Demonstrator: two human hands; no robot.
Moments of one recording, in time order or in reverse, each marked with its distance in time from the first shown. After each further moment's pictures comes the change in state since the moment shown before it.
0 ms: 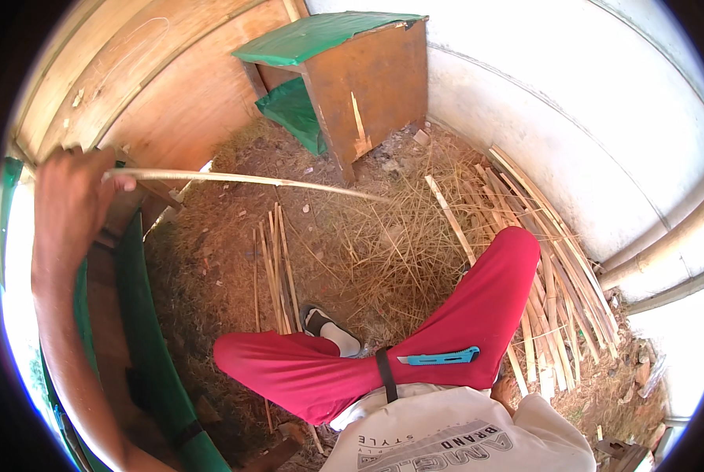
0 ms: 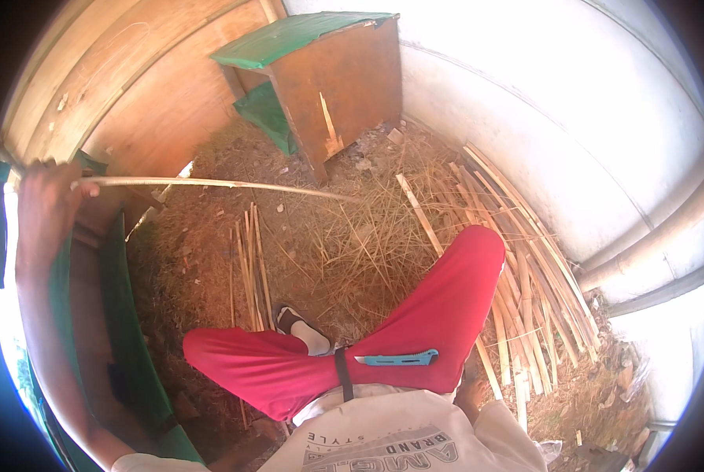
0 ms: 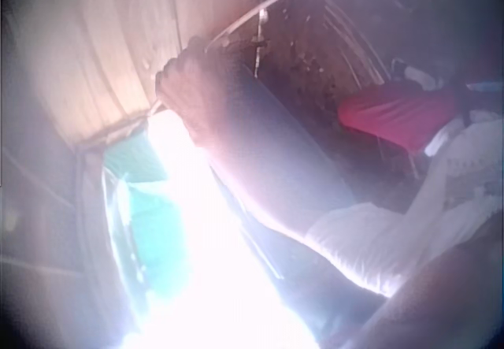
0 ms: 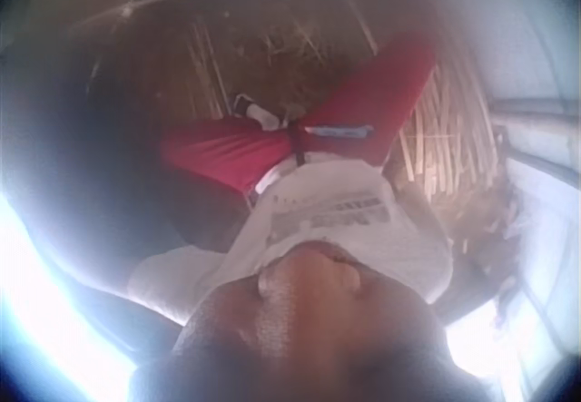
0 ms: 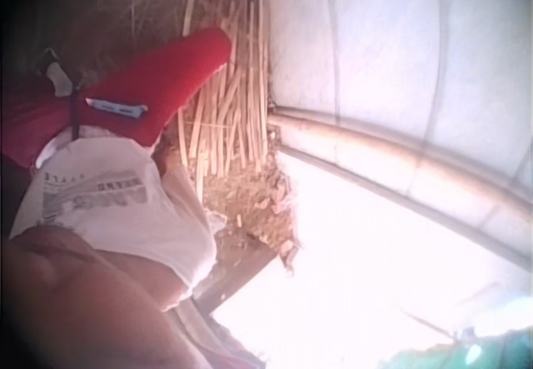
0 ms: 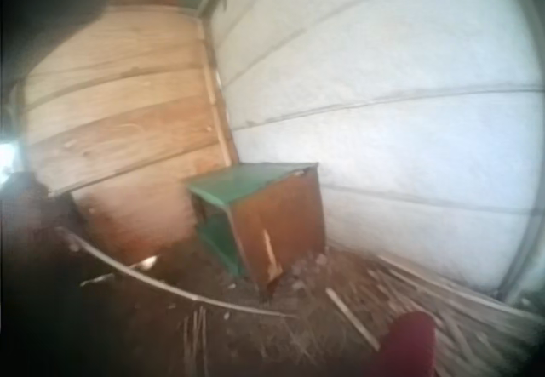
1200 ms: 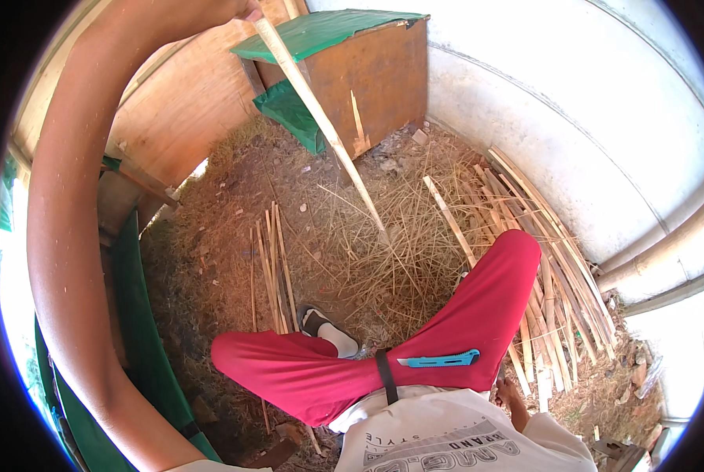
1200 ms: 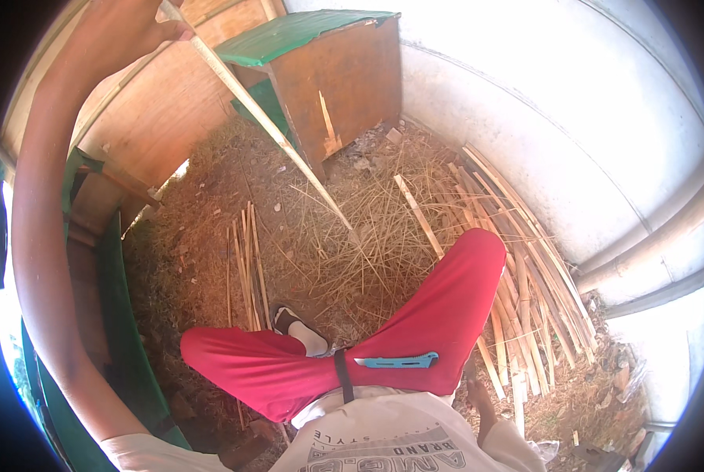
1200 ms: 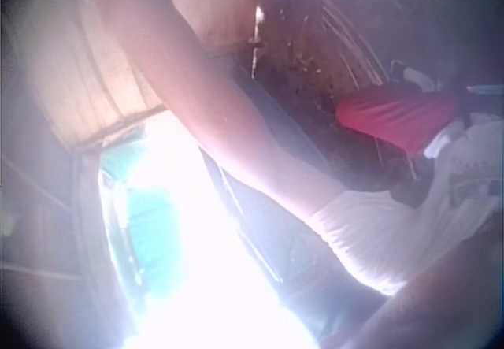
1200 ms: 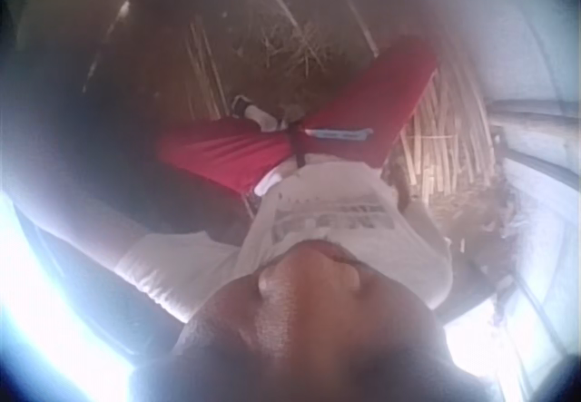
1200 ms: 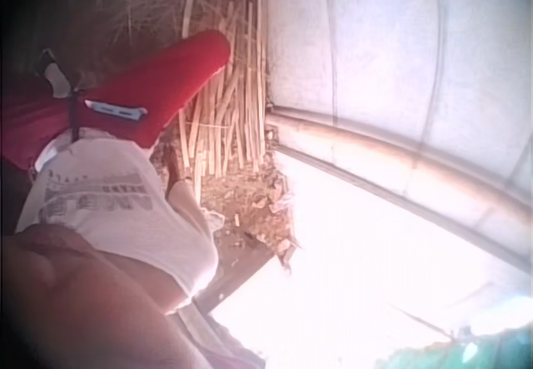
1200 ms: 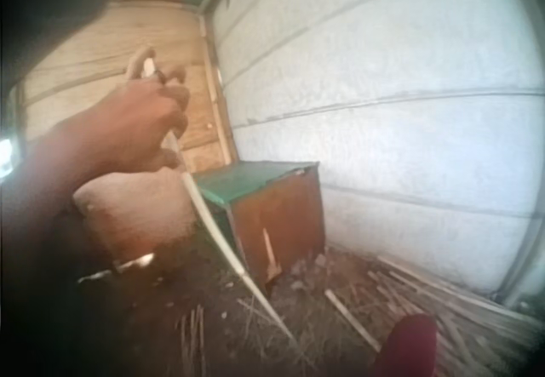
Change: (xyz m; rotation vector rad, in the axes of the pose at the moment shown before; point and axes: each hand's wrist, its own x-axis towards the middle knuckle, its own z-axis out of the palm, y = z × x) left_hand 0.166 0.073 -0.046 0.016 0.271 0.114; right_hand 0.006 0.057 0.010 0.709 -0.233 0.125
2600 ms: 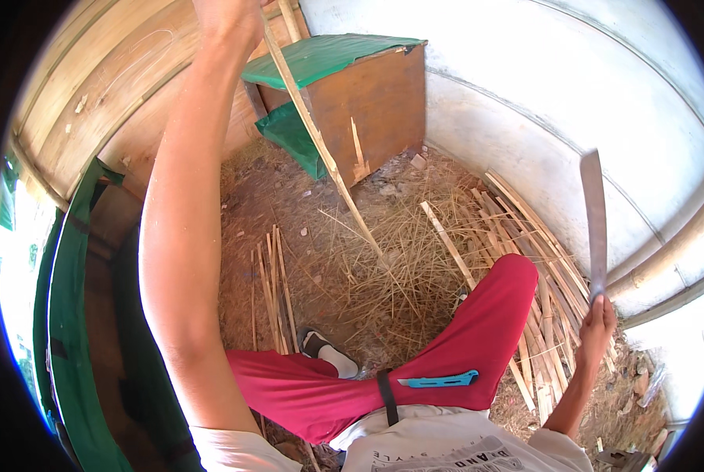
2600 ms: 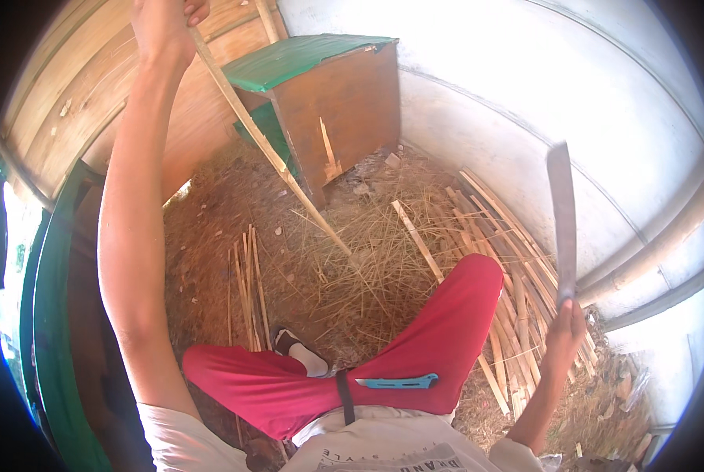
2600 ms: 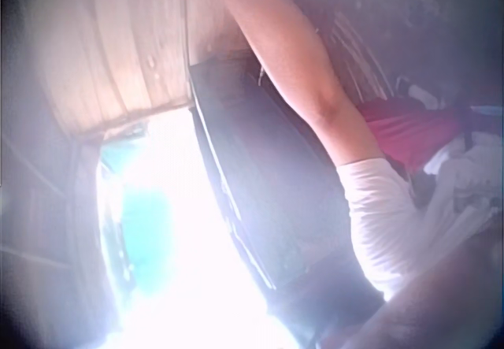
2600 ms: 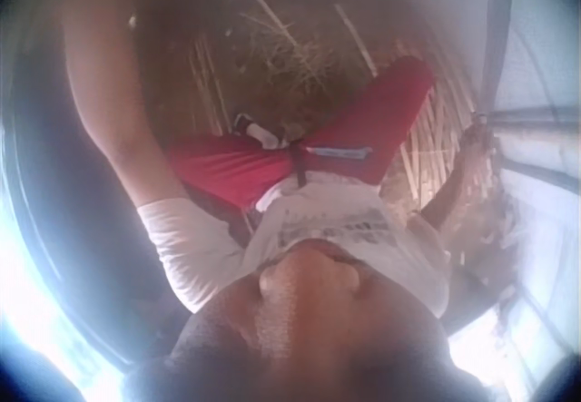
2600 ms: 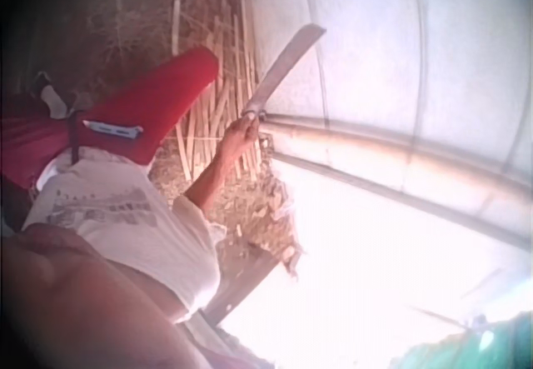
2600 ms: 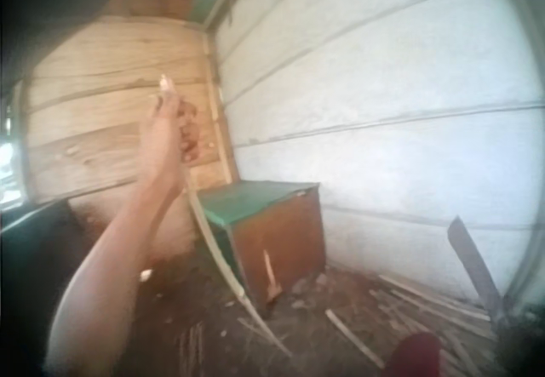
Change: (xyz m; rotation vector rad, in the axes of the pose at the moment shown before) left_hand 0.062 0.012 0.068 -1.887 0.872 -0.832; right_hand -0.226 -0.357 -0.140 0.657 0.711 -0.816
